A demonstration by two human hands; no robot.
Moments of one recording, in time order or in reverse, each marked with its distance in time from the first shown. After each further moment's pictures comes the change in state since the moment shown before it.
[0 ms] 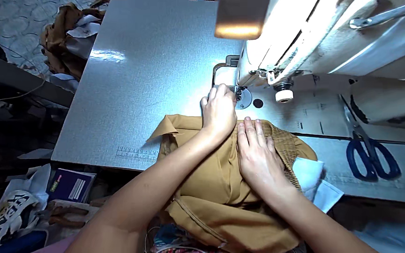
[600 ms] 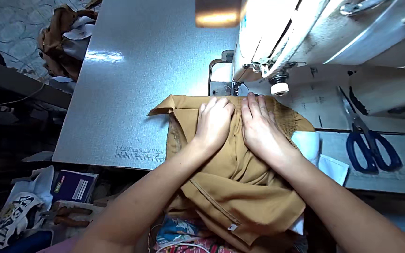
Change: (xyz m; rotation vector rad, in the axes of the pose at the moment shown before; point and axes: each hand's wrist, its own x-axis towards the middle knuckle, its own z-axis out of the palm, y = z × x) left_hand -0.036 -0.013 -0.005 0.066 0.040 0.280; right_hand 0.044 0.029 -0.010 0.061 -0.029 -0.019
